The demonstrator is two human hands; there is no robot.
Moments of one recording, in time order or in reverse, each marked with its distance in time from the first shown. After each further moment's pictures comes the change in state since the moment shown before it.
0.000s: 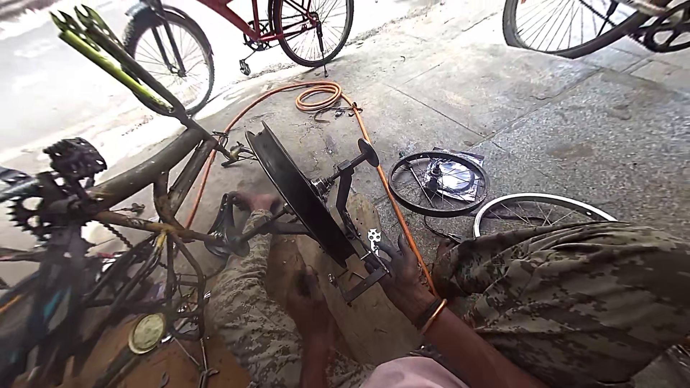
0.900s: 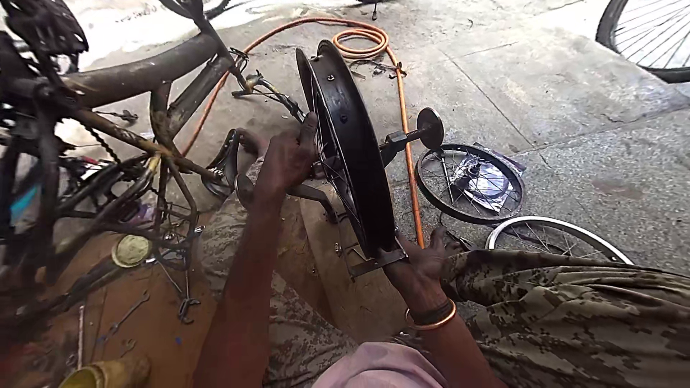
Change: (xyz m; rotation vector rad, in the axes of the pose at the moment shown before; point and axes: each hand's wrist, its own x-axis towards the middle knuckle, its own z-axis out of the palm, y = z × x) left_hand 0.194 0.112 -0.010 0.400 -0.448 0.056; right_hand -0.026 -0.015 0.049 0.382 -0.098 0.104
